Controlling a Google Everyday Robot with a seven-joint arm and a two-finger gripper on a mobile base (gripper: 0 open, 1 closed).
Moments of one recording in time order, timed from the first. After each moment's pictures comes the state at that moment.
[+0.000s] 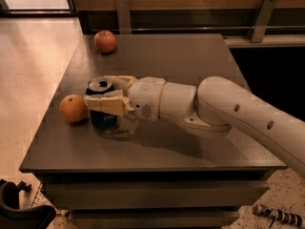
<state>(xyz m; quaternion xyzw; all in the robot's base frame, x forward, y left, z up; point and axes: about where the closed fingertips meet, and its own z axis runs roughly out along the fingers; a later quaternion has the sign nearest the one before) 0.502 0.109 0.909 -0.40 0.60 0.42 0.54</state>
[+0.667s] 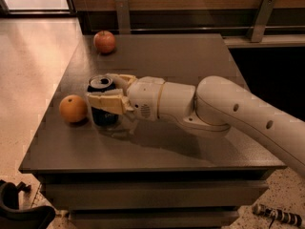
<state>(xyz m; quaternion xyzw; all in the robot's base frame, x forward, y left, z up) 0.500 0.111 0.911 -0.40 0.60 0.42 0.54</state>
